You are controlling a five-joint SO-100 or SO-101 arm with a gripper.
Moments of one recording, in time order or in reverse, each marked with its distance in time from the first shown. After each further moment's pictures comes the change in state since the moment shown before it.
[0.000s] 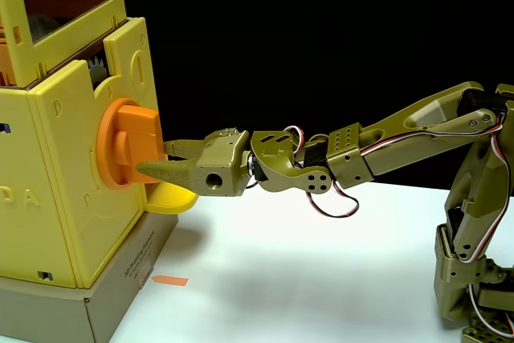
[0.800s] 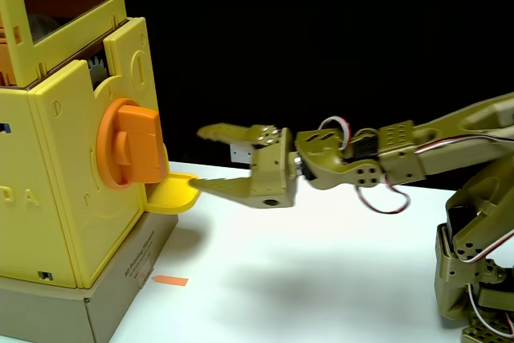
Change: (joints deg) arm 3.6 26.0 18.5 14.7 -46.8
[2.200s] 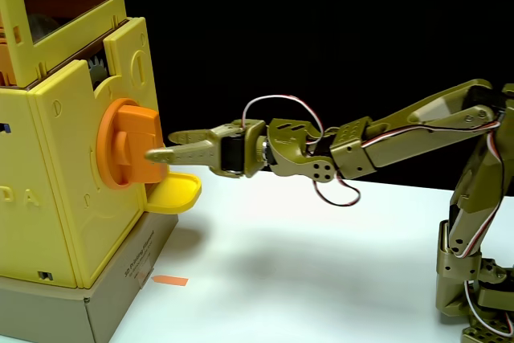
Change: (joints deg) arm 8.4 -26.6 -15.8 -19.1 -126.2
